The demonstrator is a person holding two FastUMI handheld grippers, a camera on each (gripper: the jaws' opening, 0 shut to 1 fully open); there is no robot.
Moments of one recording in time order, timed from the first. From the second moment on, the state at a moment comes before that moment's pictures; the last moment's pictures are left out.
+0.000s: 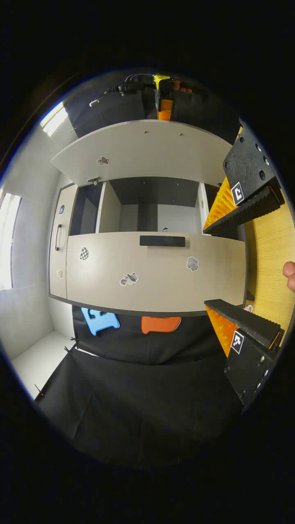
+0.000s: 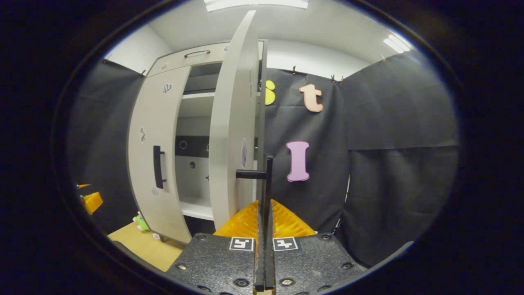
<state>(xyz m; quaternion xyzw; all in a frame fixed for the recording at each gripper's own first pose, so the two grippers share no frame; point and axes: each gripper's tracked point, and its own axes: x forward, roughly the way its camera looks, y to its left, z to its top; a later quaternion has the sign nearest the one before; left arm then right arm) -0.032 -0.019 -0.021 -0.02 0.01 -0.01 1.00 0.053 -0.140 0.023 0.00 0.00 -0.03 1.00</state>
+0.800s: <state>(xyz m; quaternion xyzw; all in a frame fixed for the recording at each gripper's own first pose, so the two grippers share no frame) -0.040 0.004 -0.020 -0.02 0.00 0.02 1.00 -0.025 -0.081 0.029 -0.01 -0.04 -0.03 1.00</state>
